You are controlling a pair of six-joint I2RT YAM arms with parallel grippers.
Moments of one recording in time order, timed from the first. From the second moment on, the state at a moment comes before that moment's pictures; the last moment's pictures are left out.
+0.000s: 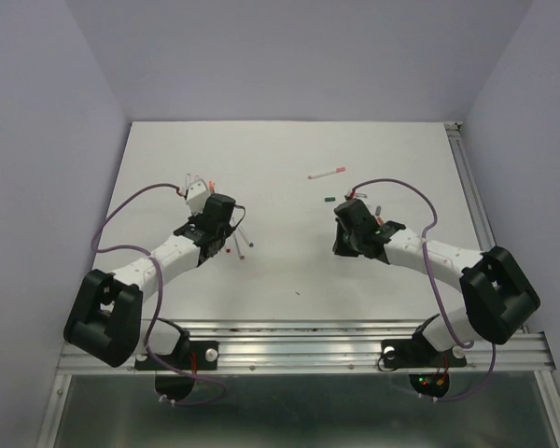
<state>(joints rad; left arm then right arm) -0.47 1.29 0.70 -0.18 -0.51 -0.80 0.65 1.43 0.80 -0.32 0.20 0.65</state>
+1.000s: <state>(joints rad) -0.34 1.25 0.66 -0.24 -0.57 -0.84 0.65 1.45 0.87 -0.42 0.39 0.61</state>
